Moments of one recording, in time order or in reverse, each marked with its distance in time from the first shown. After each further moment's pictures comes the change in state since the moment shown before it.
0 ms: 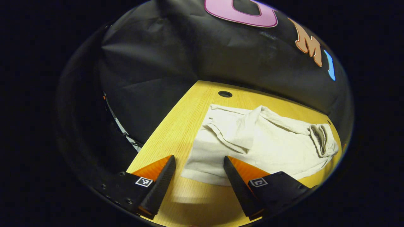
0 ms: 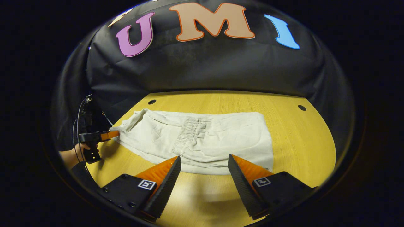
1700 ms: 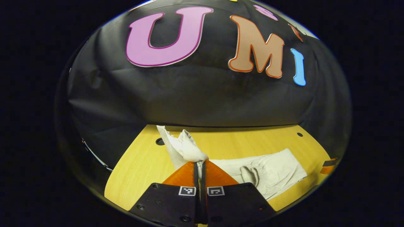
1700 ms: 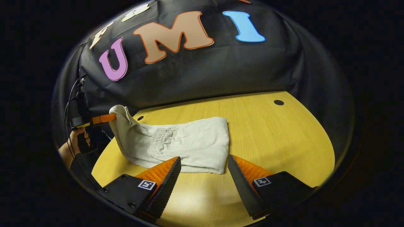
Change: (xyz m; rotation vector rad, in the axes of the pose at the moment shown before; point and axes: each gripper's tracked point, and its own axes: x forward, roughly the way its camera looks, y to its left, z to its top) left arm -0.079 -0.247 0.156 0.129 -0.233 -0.213; right arm -0.042 -0.140 0.009 0.153 -0.092 0.010
